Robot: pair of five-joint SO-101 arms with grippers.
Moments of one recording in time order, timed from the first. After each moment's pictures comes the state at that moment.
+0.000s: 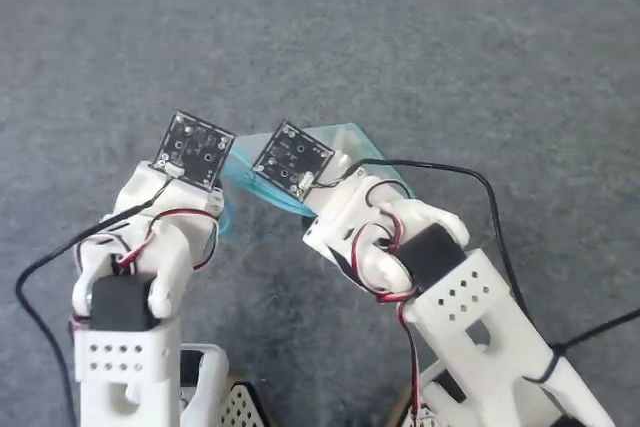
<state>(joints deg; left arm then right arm) -6.7 -64.8 51.0 65.6 -19.9 -40.0 -42.5 35.8 65.1 21.8</state>
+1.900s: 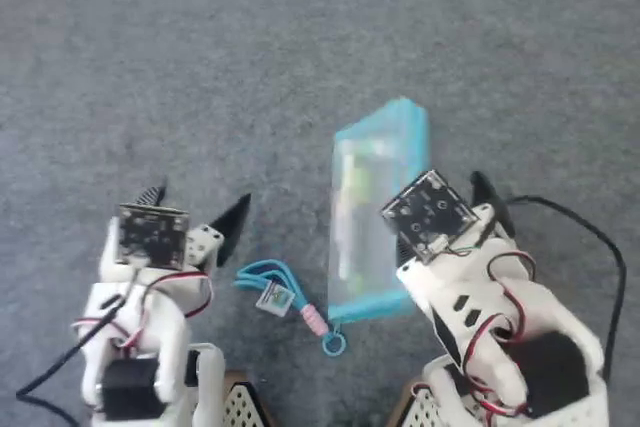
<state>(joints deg) -9.6 -102.9 73.5 65.9 -9.4 -21.5 -76.3 41.2 83.0 21.8</state>
